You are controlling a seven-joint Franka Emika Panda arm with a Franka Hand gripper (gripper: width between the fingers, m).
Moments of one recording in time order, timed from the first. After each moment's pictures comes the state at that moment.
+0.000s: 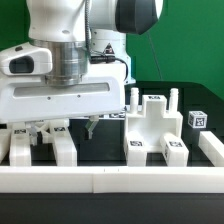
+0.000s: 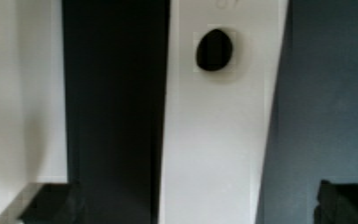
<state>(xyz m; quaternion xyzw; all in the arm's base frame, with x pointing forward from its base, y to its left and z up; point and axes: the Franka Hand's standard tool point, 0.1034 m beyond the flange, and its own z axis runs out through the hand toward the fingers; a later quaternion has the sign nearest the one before) 0.567 -0.107 0.033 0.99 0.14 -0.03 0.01</state>
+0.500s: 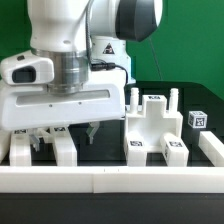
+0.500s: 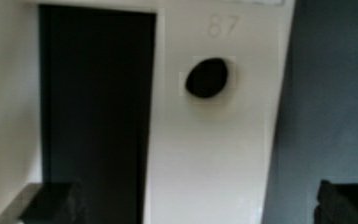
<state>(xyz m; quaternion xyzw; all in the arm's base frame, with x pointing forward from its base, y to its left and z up) 0.558 -0.103 0.014 0.99 0.15 -0.04 0.00</state>
